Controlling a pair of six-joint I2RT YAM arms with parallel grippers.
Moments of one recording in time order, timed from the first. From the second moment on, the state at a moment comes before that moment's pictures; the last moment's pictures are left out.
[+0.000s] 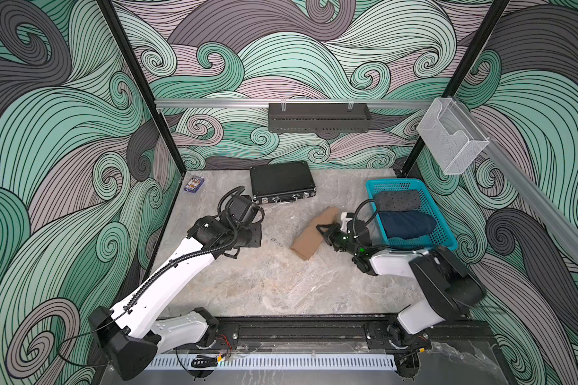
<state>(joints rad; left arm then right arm) -0.61 1.16 1.20 -1.08 -0.18 -0.49 0.44 1.45 0.54 0.57 -0.19 1.23</state>
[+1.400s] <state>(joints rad) -0.61 1.32 1.06 -1.09 0.00 -0.38 -0.40 1.78 0.98 0.10 -0.34 1.12</state>
